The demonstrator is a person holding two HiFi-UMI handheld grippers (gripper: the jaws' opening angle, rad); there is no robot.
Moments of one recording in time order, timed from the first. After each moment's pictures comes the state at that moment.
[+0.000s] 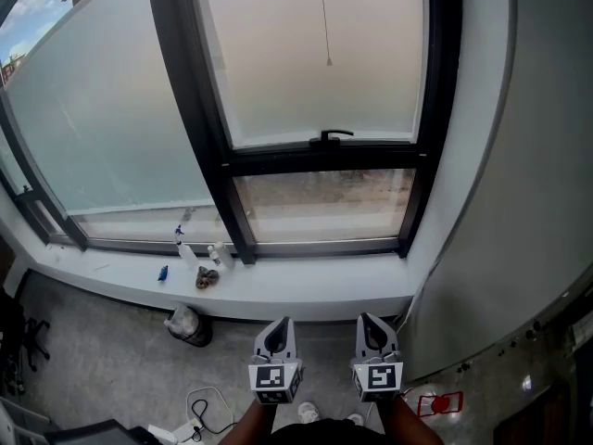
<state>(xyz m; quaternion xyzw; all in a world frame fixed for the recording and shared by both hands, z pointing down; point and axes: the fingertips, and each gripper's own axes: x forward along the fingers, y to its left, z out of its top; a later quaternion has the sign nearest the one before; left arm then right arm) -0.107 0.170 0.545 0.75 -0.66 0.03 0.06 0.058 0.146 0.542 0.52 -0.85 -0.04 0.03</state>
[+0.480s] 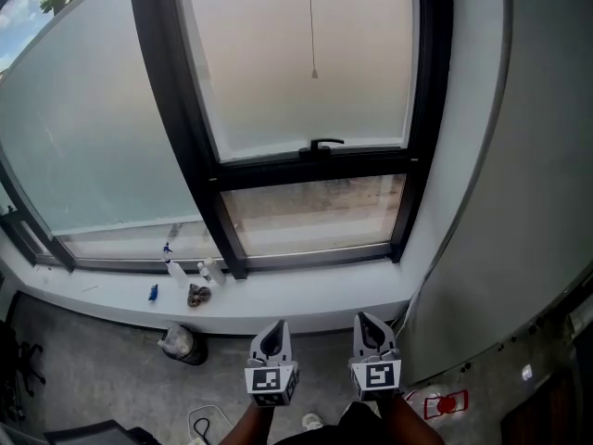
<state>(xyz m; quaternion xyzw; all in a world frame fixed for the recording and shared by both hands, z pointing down) -0.135 0.129 0.555 0.77 -0.64 0.02 0.05 0.035 0.110 0.542 0.54 -0.84 -0.05 0.04</state>
